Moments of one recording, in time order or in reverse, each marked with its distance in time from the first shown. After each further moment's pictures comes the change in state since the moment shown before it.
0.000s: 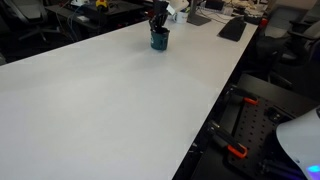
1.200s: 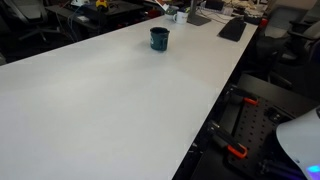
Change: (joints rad) arm 0.305 -0.352 -0.070 0.017 -0.253 -0.676 0.312
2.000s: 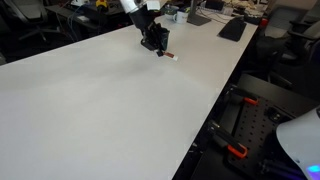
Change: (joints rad) arm 0.041 0.198 0.083 -0.154 -0.029 -0.011 0.013
